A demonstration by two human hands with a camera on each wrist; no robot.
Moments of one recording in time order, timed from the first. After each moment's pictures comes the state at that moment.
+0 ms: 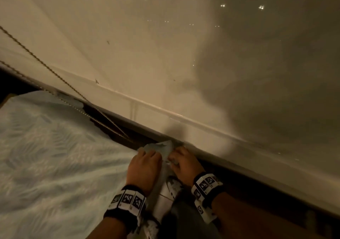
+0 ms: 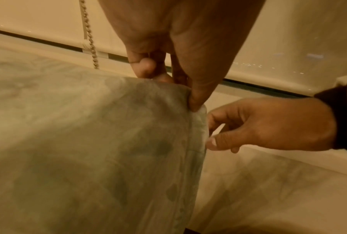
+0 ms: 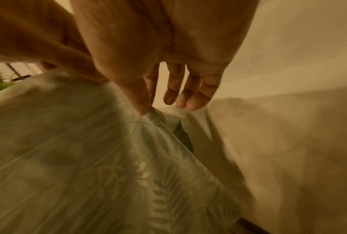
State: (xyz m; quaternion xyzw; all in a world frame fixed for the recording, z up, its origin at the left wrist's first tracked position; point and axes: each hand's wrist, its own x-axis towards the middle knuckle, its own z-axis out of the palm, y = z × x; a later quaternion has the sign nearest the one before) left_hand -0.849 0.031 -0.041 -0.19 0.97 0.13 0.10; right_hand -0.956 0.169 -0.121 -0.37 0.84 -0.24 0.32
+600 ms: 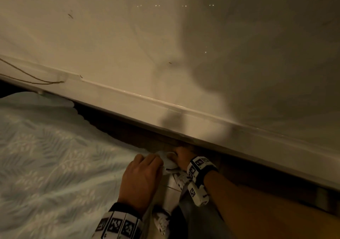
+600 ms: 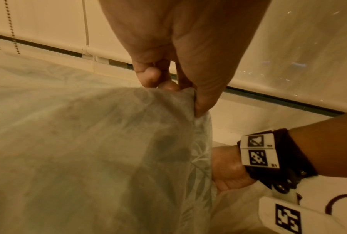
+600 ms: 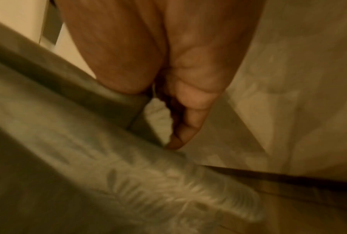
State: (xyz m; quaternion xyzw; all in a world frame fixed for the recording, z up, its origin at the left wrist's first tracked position) left_hand -0.837 0.020 -0.049 -0.15 0.97 0.15 0.09; right_hand -0.965 0.126 -0.203 -0.19 0.80 -0.25 0.51
